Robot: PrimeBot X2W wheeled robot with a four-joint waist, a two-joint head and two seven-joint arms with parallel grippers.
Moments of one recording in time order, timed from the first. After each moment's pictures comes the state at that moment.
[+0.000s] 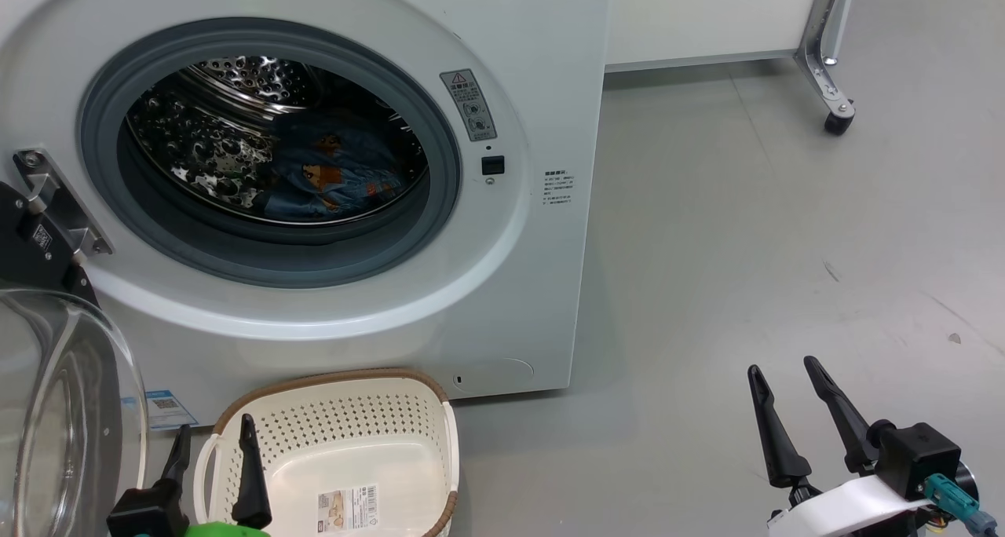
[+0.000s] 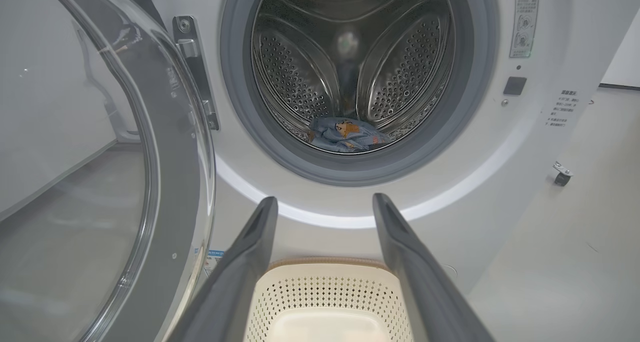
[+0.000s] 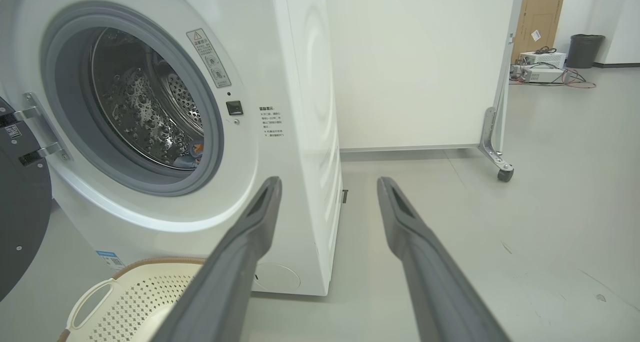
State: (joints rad) left arm 0.12 0.03 -0.03 0.20 -0.29 0.03 -0.25; right arm 0.11 -0.13 0.18 0.11 0.28 0.12 -0.26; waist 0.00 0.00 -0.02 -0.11
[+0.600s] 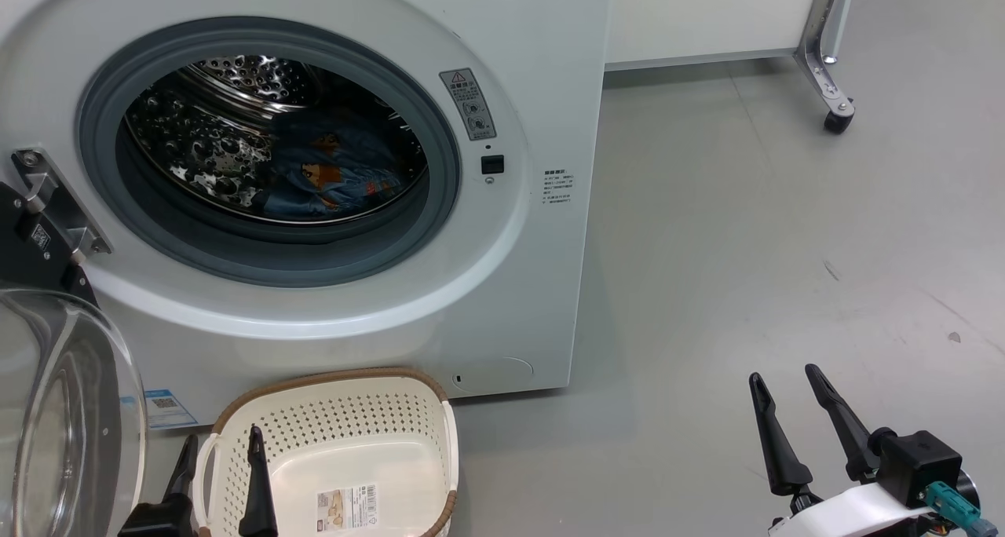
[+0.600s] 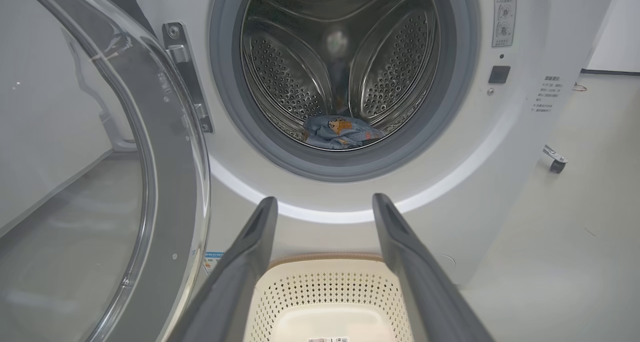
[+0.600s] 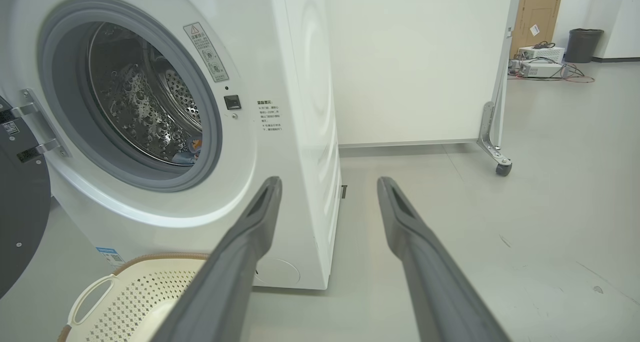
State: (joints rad) left arm 0.17 0.03 -0.04 0.15 -0.25 0.03 -0.25; right arm 0.13 -0.13 0.17 0.11 0.28 0.12 -0.26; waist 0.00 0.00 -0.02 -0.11
